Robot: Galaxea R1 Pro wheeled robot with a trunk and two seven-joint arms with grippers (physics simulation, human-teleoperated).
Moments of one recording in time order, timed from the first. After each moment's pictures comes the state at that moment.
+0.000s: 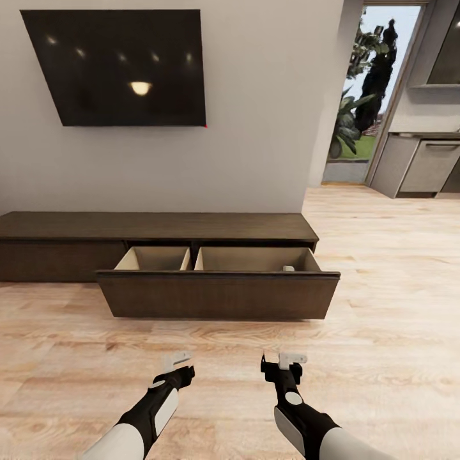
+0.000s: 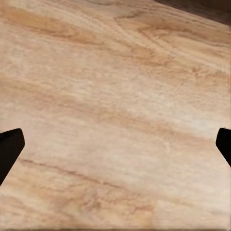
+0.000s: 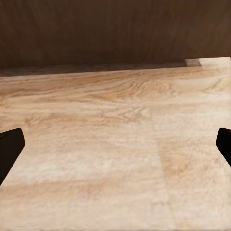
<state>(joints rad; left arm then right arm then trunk) -0.60 -0.16 0.10 -0.36 0.13 0.06 0.19 -0.61 0.09 0.67 -0.31 -0.58 -0.30 -0.37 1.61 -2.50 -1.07</state>
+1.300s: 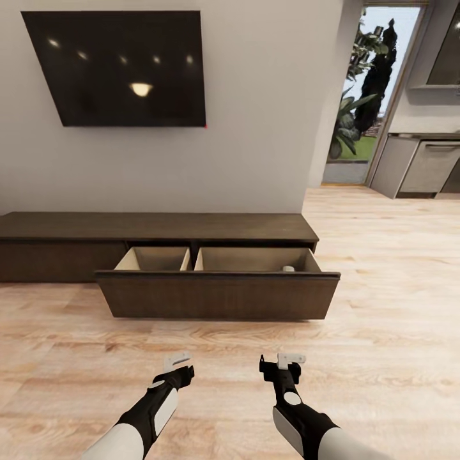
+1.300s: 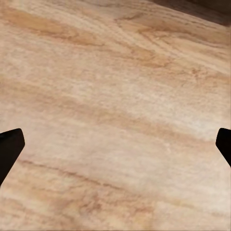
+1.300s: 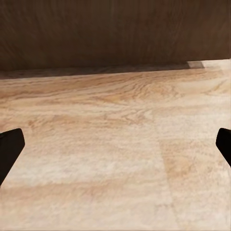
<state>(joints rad) -0.60 -0.15 0.10 -0.36 0.13 0.06 0.18 -0.61 0.10 0.67 -0.31 -0.57 -0.31 -0.37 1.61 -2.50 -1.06</state>
